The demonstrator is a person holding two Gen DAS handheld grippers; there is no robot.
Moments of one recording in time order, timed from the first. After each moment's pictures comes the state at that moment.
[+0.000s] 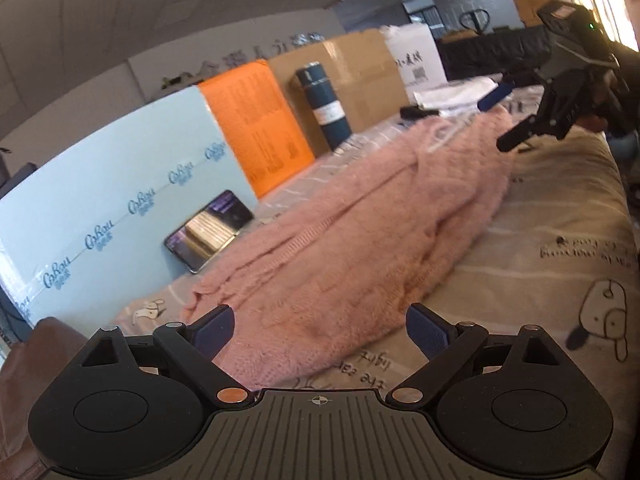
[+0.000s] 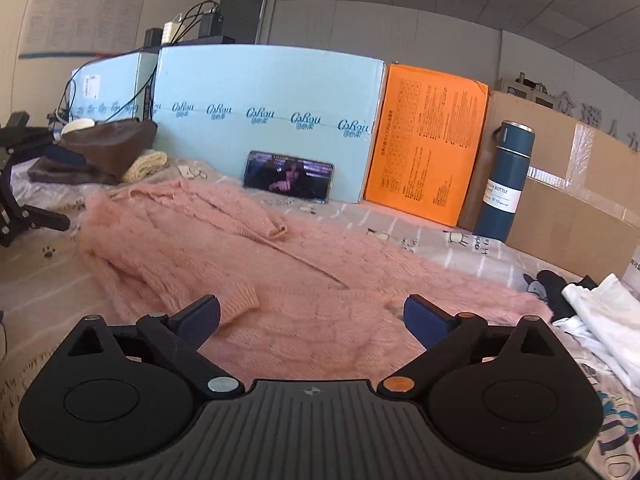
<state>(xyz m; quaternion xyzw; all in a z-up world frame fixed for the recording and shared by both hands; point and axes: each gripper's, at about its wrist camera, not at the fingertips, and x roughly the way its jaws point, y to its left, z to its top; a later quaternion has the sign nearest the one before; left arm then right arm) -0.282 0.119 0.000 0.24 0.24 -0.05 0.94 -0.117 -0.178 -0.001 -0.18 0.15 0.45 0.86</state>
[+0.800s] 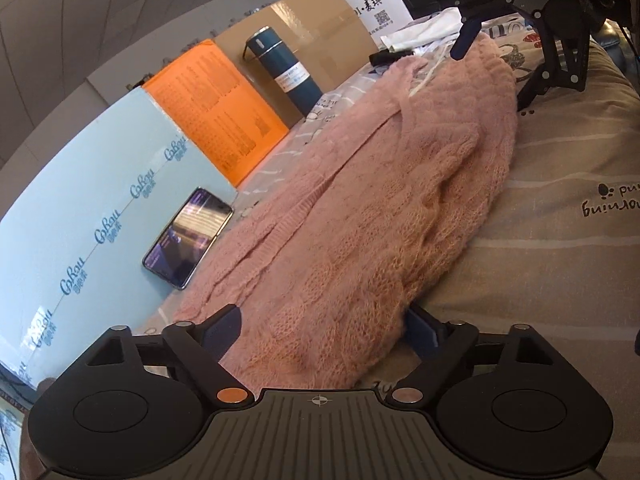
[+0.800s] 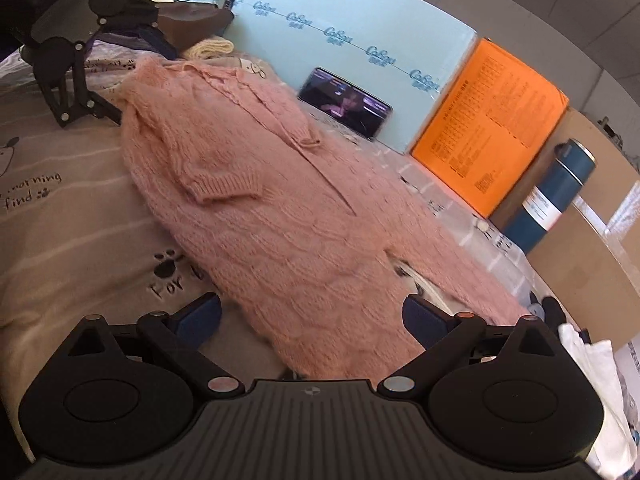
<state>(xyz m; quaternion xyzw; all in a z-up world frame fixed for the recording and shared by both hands) -0.231 0.099 -0.024 0.33 0.28 -0.05 0.90 -0.105 -0.165 -0.022 -0.35 0.14 0.50 0.78</state>
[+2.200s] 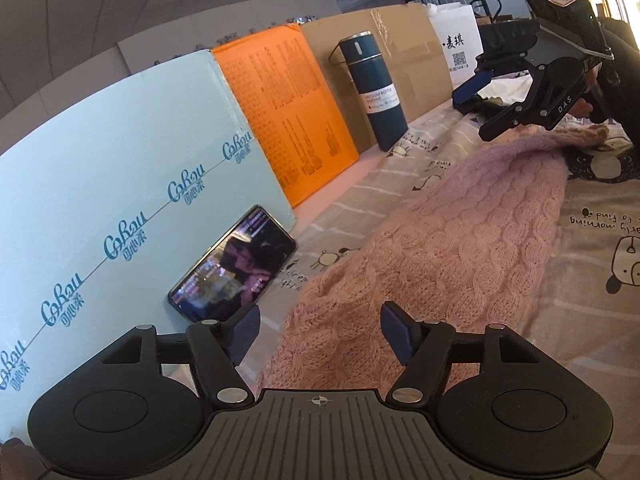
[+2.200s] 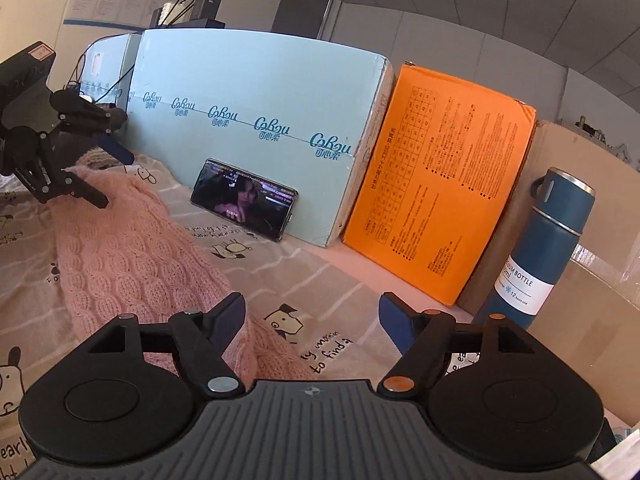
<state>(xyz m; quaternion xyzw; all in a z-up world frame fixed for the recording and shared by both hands) -0.102 0.182 0.013 0.23 0.26 -0.06 0.94 0.076 -0.106 0.035 -0.23 0.10 0.52 0.81</state>
